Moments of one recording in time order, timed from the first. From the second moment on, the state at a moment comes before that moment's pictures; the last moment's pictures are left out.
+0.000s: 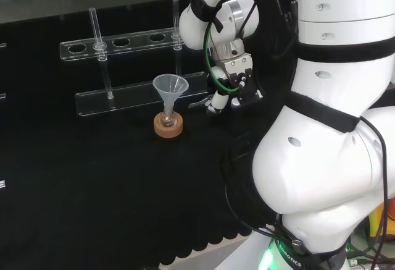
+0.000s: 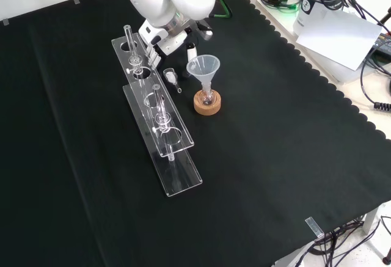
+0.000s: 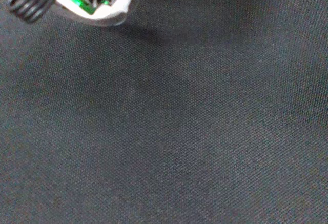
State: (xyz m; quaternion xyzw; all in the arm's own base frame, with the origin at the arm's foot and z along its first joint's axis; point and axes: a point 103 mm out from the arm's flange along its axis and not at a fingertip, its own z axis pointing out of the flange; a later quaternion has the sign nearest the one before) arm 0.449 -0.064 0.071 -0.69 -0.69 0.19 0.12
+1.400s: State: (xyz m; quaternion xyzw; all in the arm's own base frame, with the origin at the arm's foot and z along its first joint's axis) arm 0.458 -0.063 0.064 -0.69 -0.68 0.20 0.12
